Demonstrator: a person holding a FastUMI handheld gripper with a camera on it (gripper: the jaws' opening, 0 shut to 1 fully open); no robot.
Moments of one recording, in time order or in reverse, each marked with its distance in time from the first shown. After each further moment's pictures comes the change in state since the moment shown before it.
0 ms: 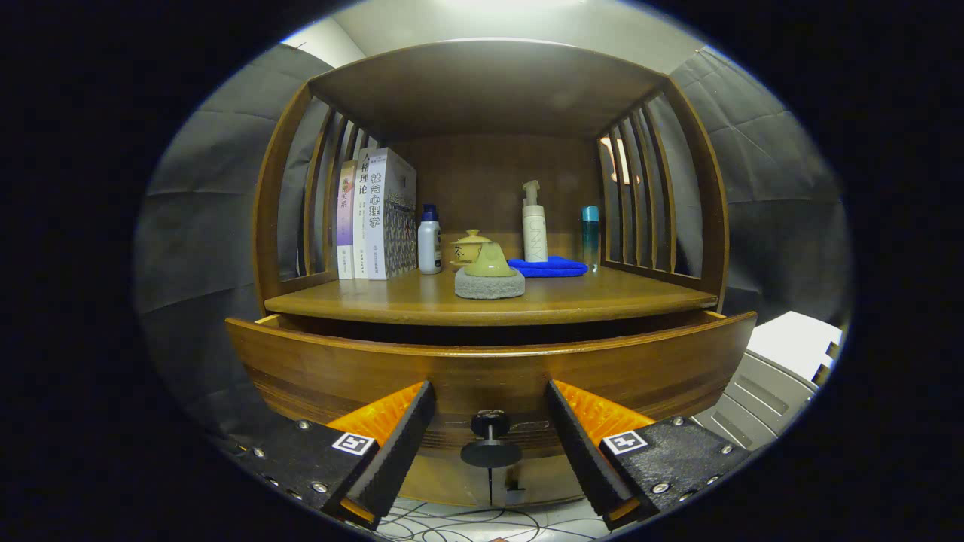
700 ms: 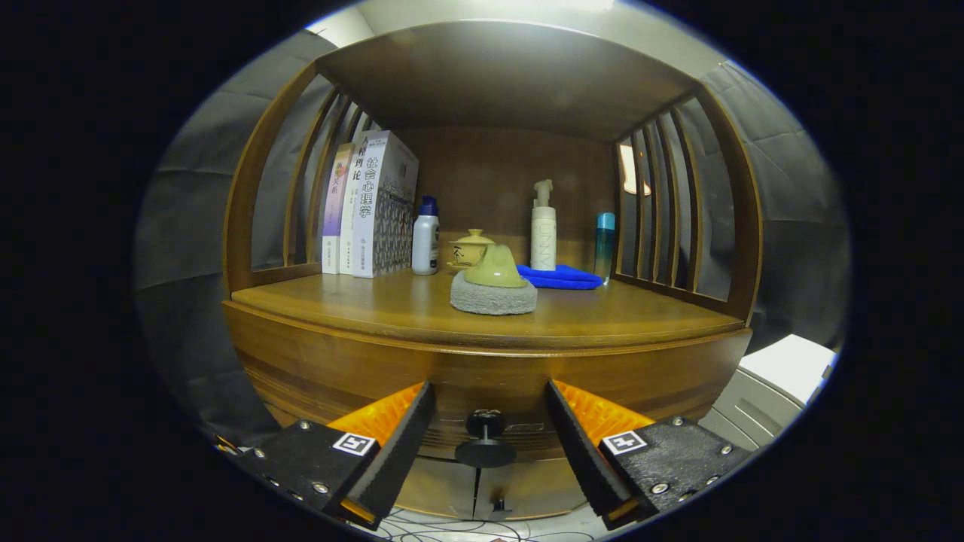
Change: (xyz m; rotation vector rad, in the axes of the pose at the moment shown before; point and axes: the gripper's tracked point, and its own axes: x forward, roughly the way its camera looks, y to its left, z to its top) arm 0.037 0.007 0.009 -0.081 -0.013 0.025
